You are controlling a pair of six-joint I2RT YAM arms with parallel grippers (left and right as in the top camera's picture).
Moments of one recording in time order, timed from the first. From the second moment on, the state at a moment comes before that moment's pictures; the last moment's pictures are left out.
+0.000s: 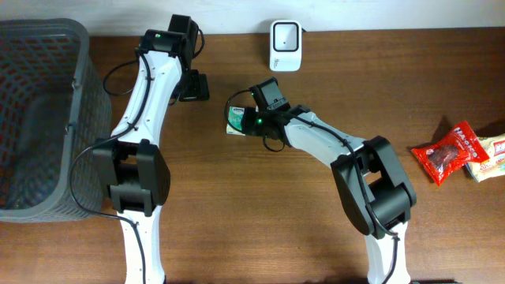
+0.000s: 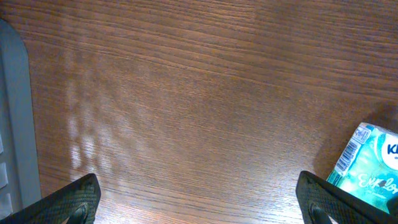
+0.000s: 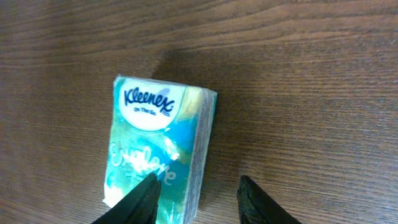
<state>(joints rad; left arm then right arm) -0.18 2.30 2.22 -1.34 -0.21 -0.31 0.51 2.16 1.47 -0.29 -0.15 0.63</state>
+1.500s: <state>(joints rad) -0.18 2.30 2.22 -1.34 -0.21 -0.31 0.47 2.18 1.75 -0.66 0.07 0.32</state>
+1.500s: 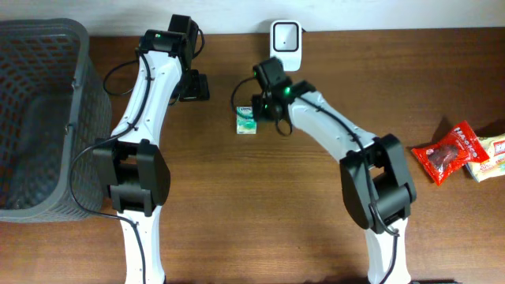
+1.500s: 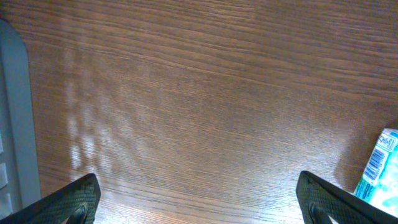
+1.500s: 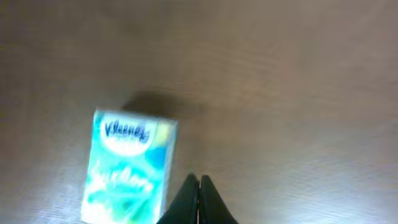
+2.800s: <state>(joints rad) -0.18 2.30 2.22 -1.34 -0.21 -0.31 0.47 2.32 1.93 -0.91 -0.05 0.28</state>
